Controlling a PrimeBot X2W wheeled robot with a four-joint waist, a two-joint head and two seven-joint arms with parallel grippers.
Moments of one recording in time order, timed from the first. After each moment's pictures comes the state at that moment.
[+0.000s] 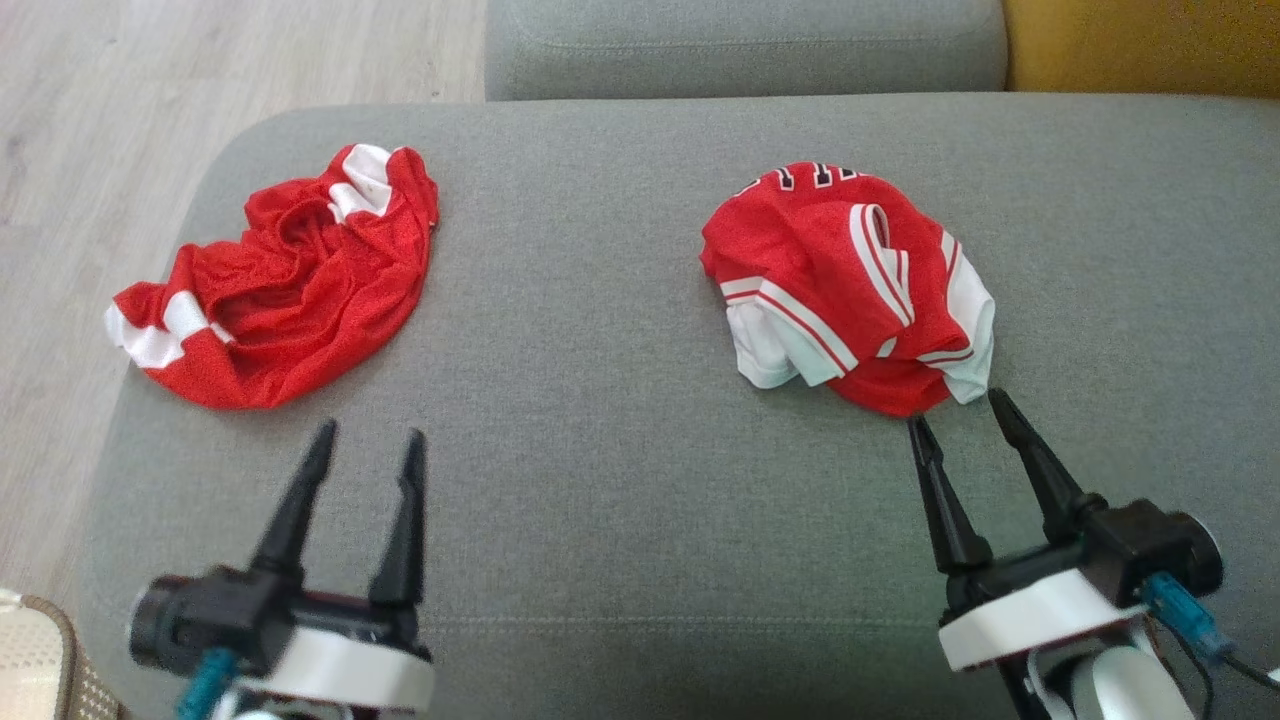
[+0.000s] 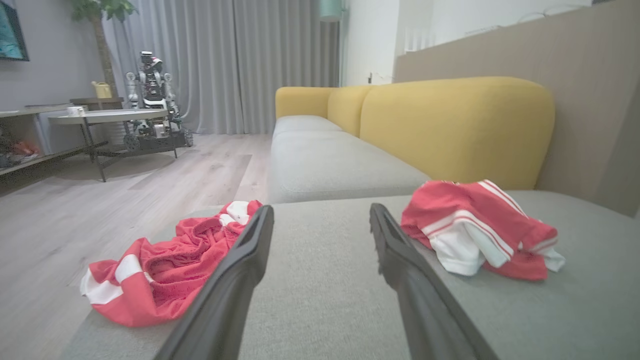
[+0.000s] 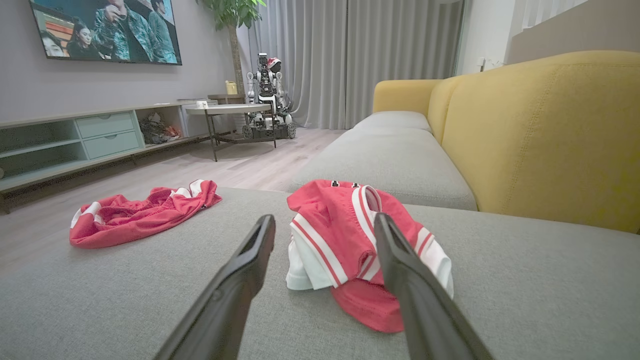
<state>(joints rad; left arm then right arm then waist) 0.11 0.07 -0.12 -0.07 -0.10 -0.10 -0.25 0.02 -0.05 0.06 0.06 0.09 0.13 -0.26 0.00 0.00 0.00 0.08</state>
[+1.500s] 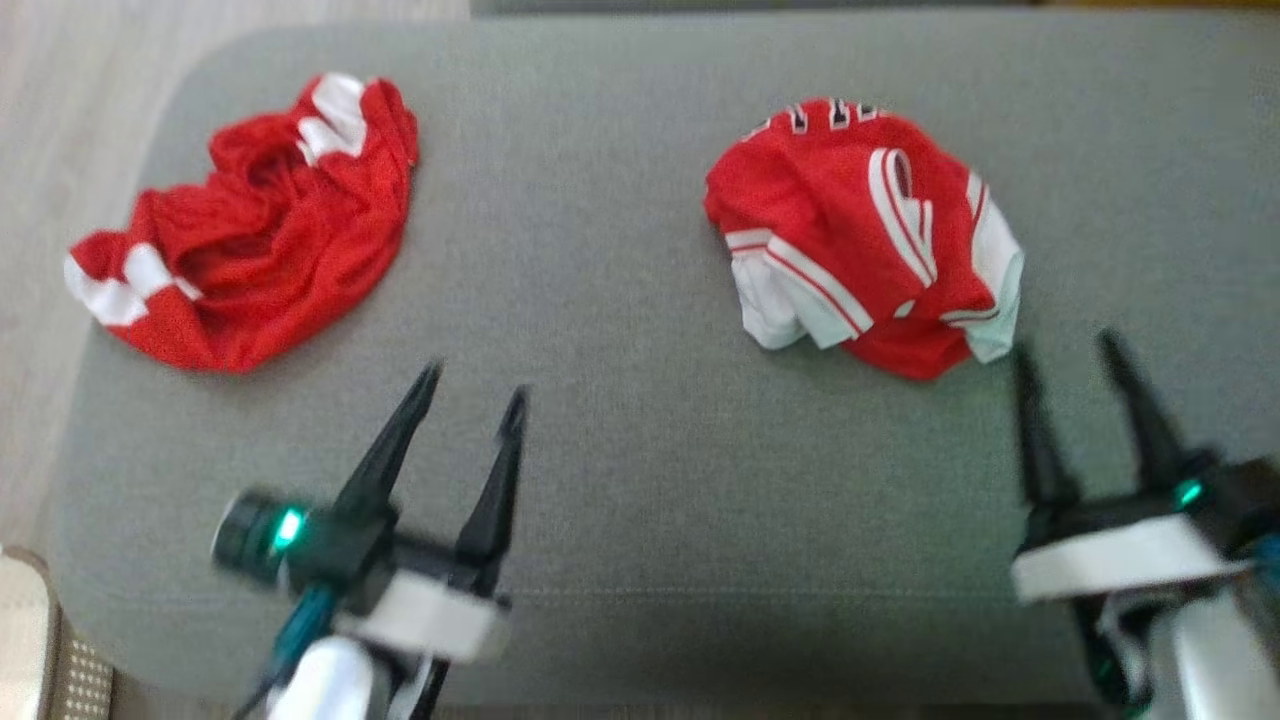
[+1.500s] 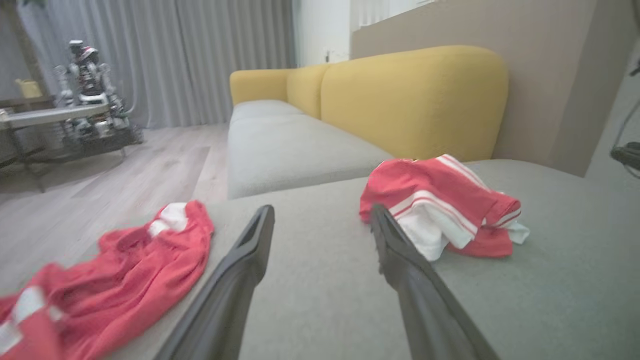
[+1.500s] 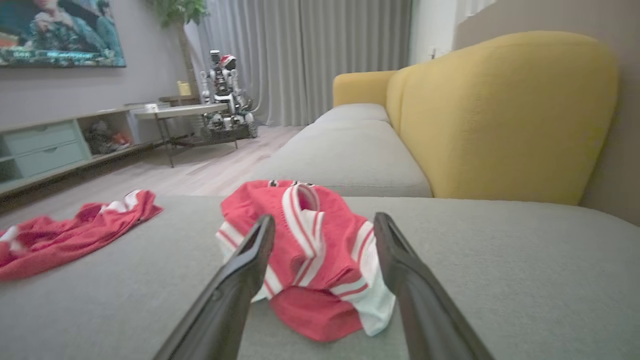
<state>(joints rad) 0.01 0.06 -0.26 -0.04 -0.01 -0.10 -0.25 -0.03 -0.04 -0.08 0.02 0.11 0.13 -0.26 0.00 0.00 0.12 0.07</state>
